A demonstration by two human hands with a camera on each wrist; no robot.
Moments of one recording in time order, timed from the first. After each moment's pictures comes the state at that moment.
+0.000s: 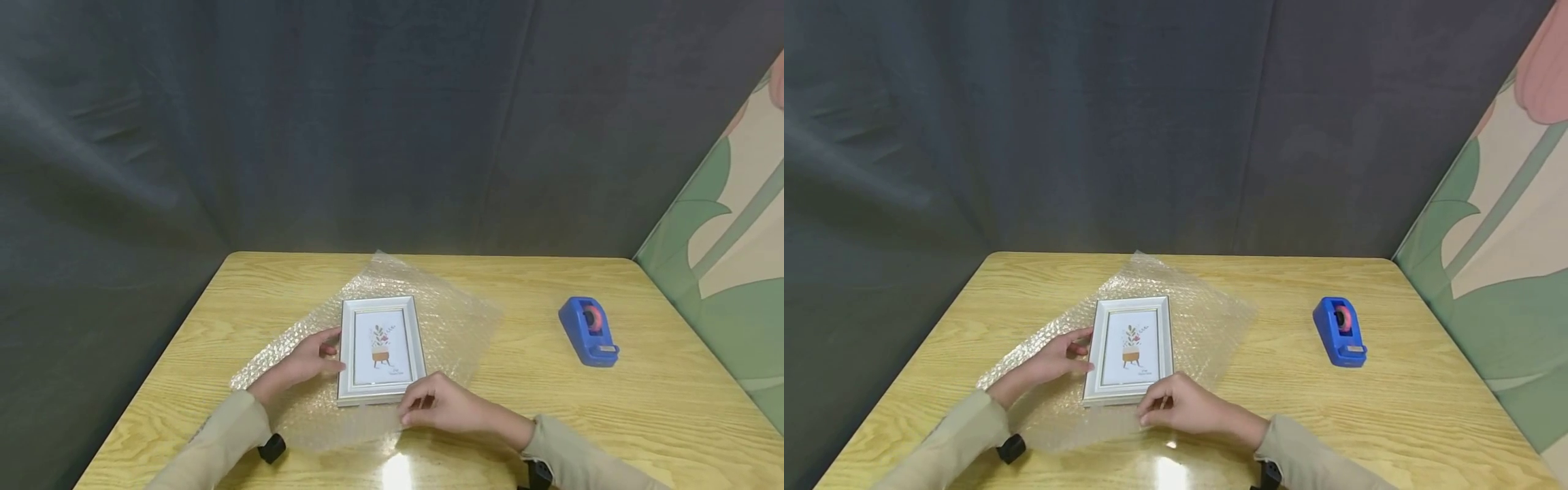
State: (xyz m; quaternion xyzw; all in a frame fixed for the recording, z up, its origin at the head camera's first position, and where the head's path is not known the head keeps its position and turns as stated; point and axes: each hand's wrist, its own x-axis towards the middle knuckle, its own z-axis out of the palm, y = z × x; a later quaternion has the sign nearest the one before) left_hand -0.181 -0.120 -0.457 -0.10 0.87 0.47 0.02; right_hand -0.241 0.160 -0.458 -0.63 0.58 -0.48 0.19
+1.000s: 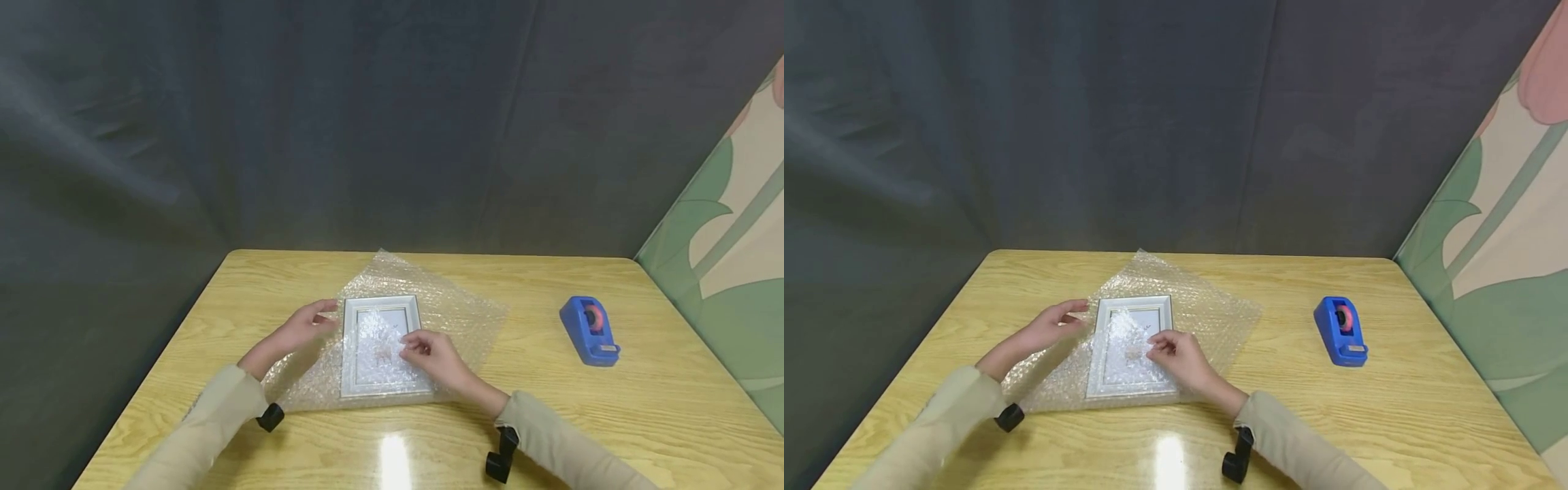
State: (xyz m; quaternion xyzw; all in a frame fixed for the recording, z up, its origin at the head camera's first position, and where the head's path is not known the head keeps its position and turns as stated) left_hand -0.190 -0.137 -0.404 -0.02 0.88 0.47 0.03; right_hand -0.260 0.130 -0.438 -0.42 0.72 -0.54 0.09
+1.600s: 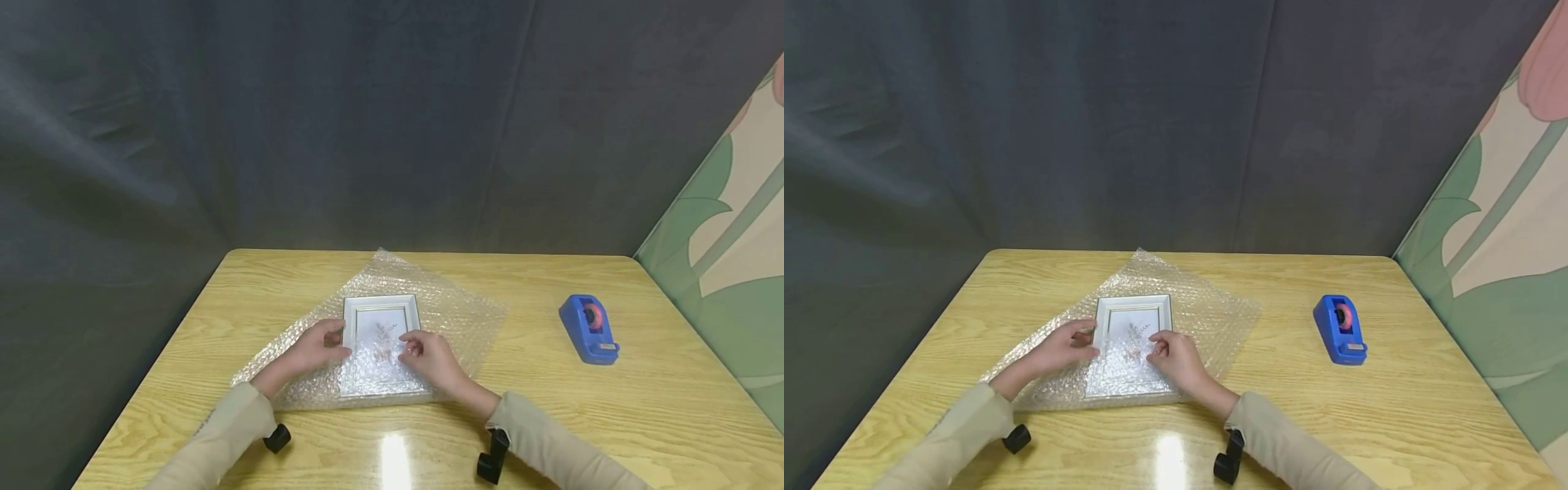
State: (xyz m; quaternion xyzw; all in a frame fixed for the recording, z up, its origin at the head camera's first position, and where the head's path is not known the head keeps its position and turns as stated) left_hand -0.182 -0.116 -0.439 -0.07 0.88 0.46 0.02; right_hand -0.271 0.114 -0.471 -0.38 0.78 -0.50 0.03
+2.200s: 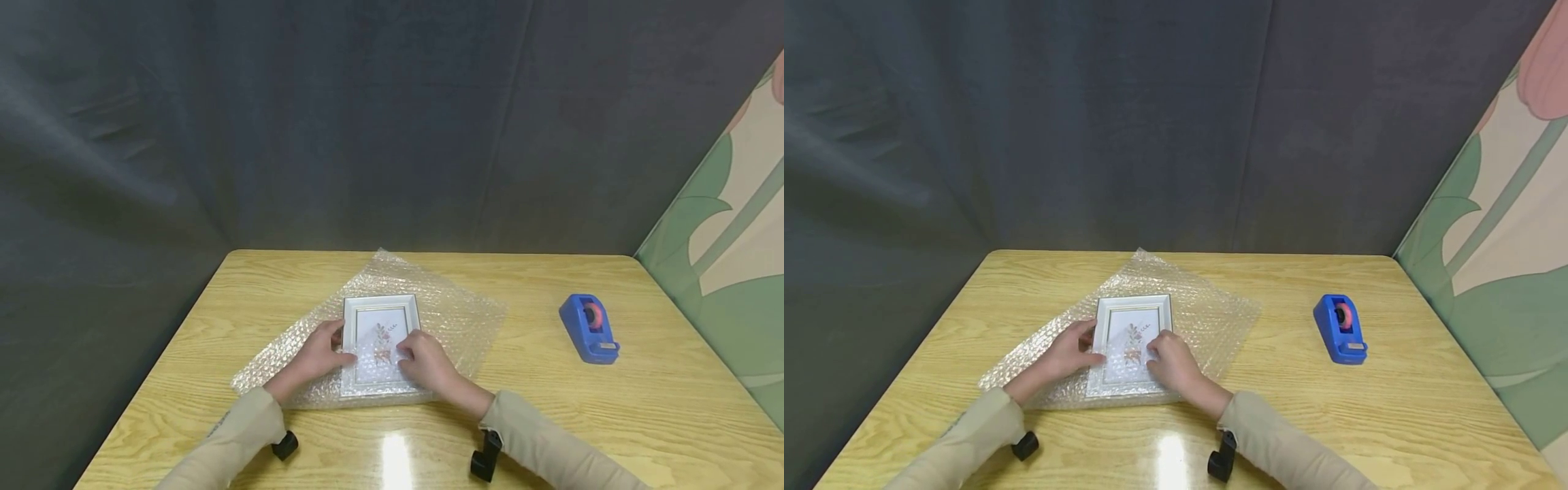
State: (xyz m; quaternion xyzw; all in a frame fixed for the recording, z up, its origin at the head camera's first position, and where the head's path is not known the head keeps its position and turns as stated) left_hand -0.186 -0.101 -0.450 -0.10 0.92 0.38 -0.03; right_hand -0.265 0.110 -0.461 -0.43 0.83 -0.36 -0.03
